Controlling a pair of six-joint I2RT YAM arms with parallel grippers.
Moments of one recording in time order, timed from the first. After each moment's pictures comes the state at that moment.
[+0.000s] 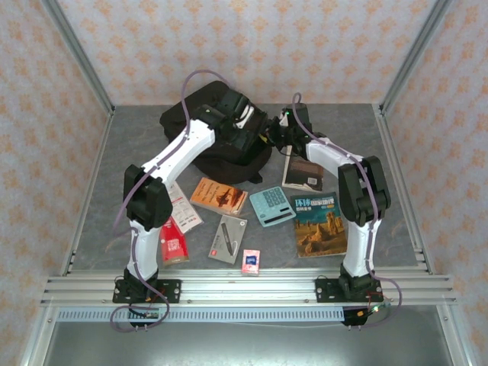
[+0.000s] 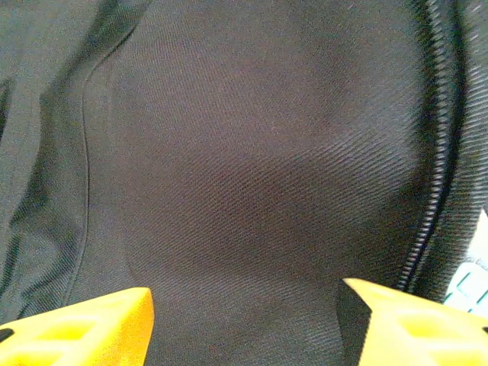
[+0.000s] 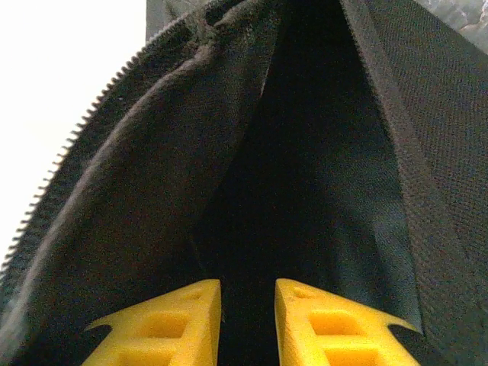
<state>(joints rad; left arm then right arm) -0.49 2.05 2.01 -0.98 -0.10 -0.06 0.34 1.99 1.45 0.01 -0.51 1.08</state>
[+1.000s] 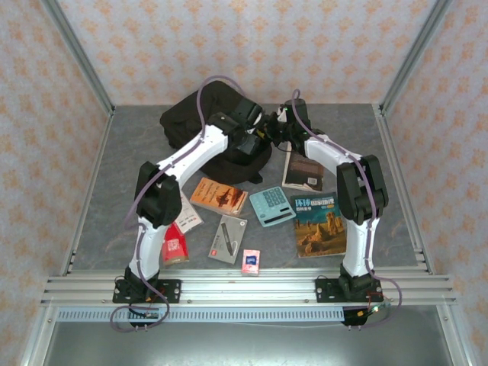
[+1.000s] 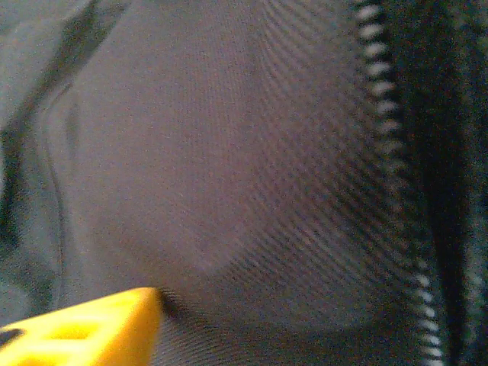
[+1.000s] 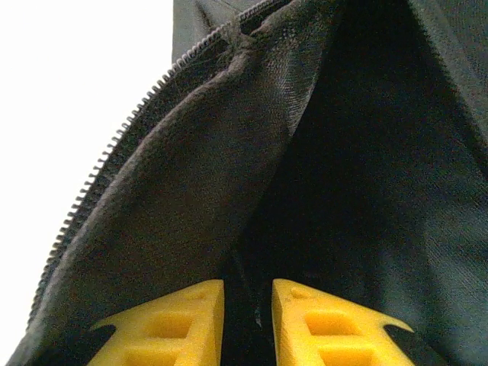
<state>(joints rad) -0.55 2.14 2.02 -0.88 -0.27 -0.04 0.35 2.02 1.51 0.01 -0.54 1.12</state>
